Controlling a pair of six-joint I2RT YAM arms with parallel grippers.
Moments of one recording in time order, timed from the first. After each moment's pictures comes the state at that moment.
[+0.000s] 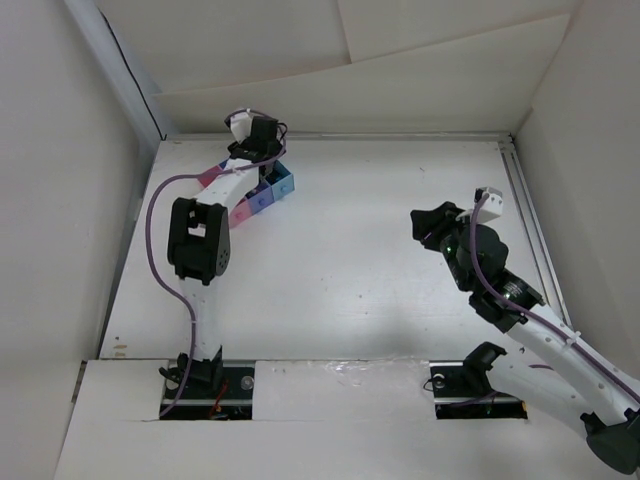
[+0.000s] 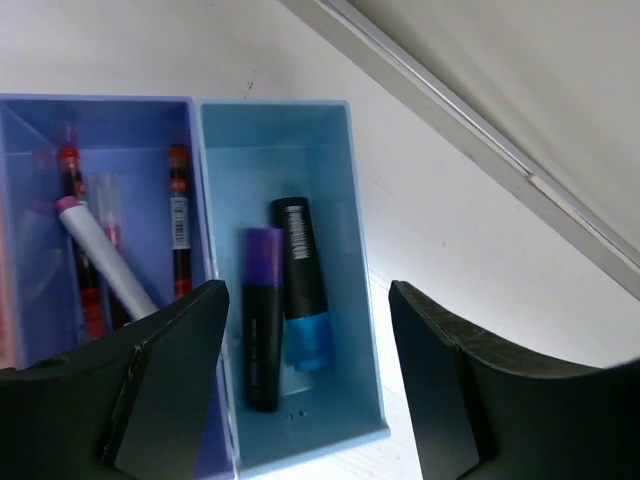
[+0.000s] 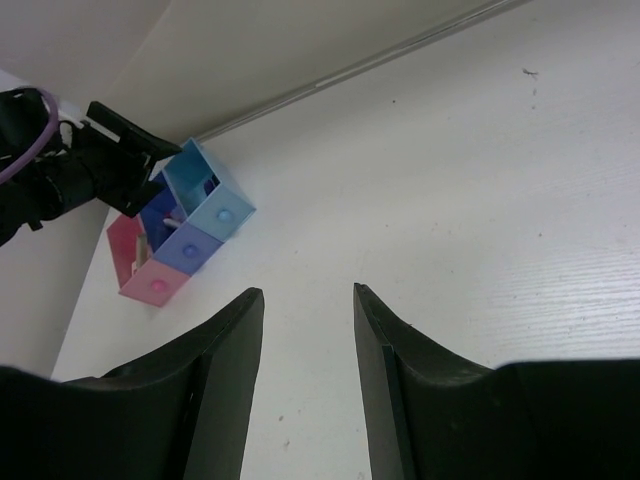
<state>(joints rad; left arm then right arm) -0.27 2.14 1.77 -0.27 -0.47 -0.76 0.65 0.77 0.74 -0.11 0.49 0.62</state>
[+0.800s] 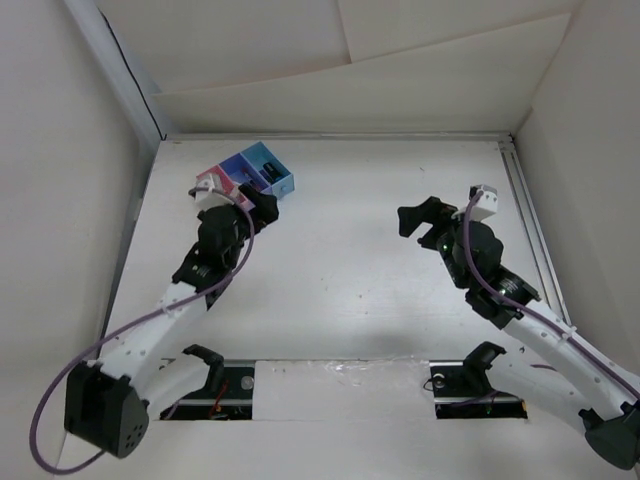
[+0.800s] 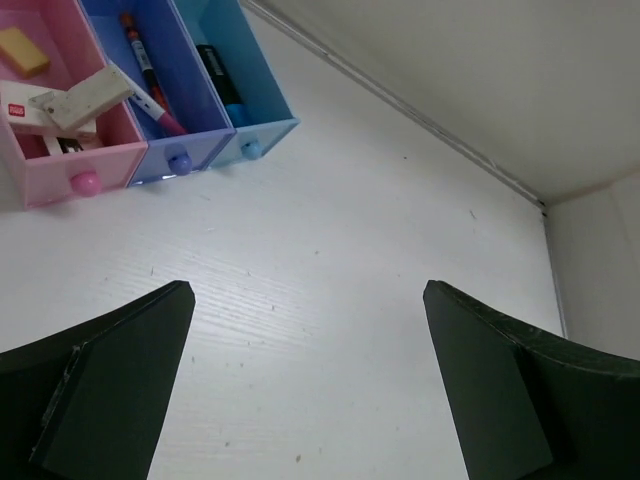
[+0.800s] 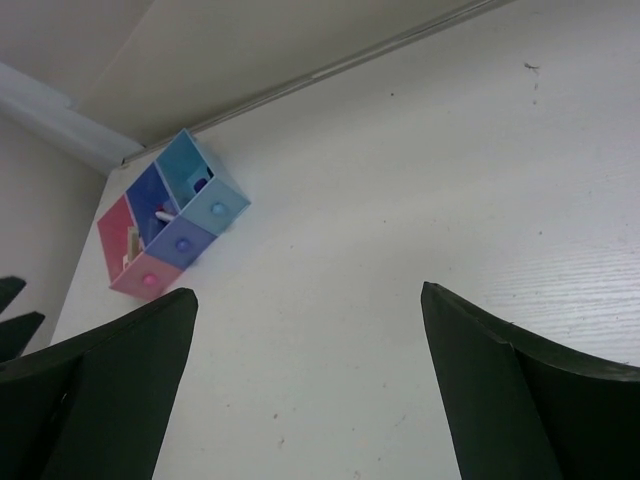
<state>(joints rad) -0.41 1.01 0.70 0.06 -0.31 -0.74 0.65 0.81 0.74 -0.10 0.48 0.61</state>
